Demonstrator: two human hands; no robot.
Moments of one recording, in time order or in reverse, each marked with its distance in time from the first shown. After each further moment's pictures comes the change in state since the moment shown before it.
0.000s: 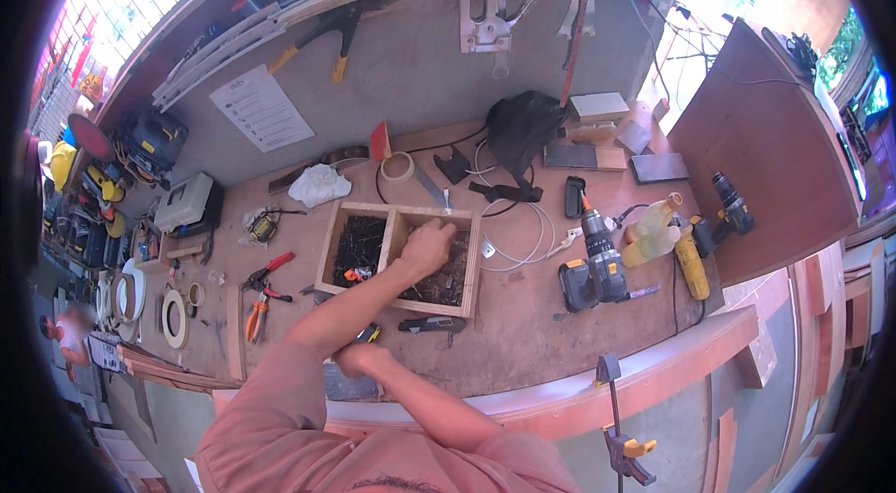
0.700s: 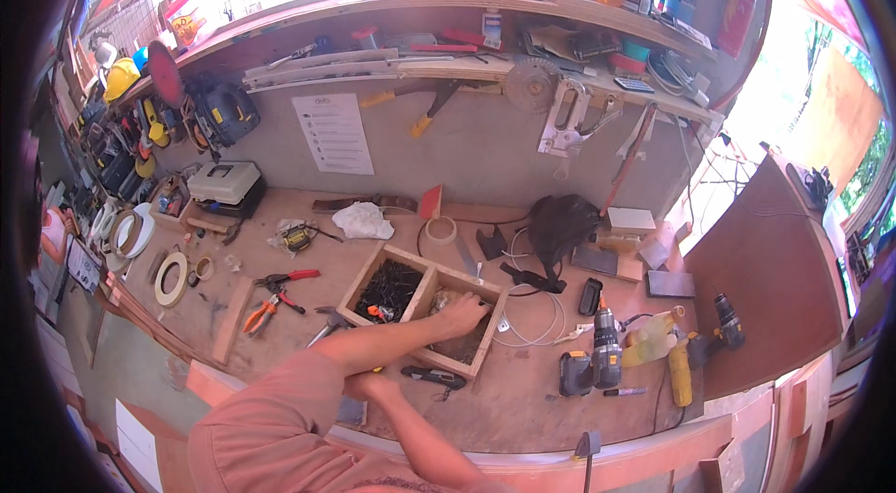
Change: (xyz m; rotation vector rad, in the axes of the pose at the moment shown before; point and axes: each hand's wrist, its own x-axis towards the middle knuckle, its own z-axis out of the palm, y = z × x) left_hand 0.007 0.001 0.045 0.149 0.029 0.138; right_hand -0.011 0.004 -0.010 -0.438 -0.135 0.017
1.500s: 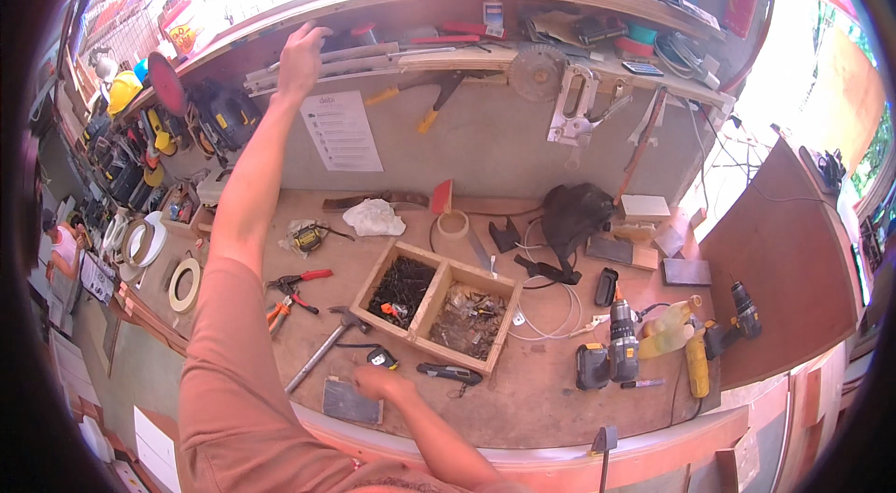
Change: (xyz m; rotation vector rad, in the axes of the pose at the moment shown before) left_hand -0.001 -0.261 -0.478 0.492 1.098 -0.239; right_hand 0.048 0.017 0.029 0.224 0.165 -0.237
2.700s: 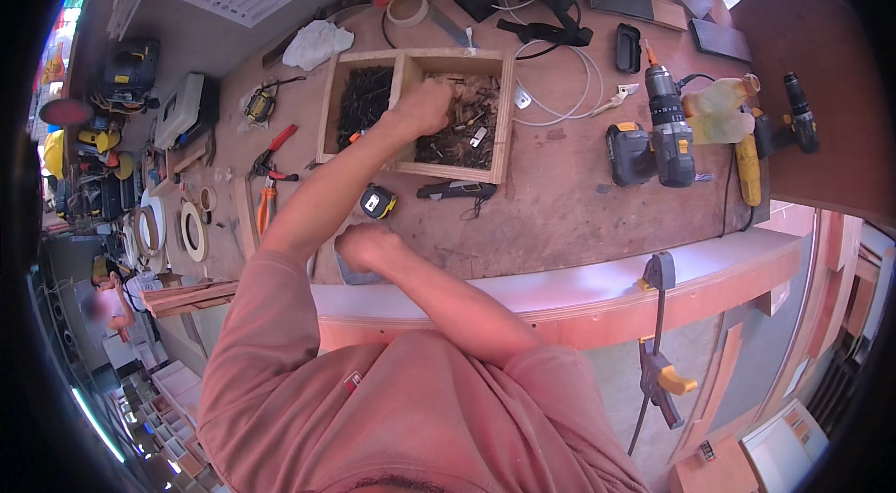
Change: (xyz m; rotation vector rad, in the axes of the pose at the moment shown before) left_hand -0.374 0.300 0.031 -0.419 -1.519 0.124; right_hand -0.031 -0.048 -0.022 0.115 0.099 0.254
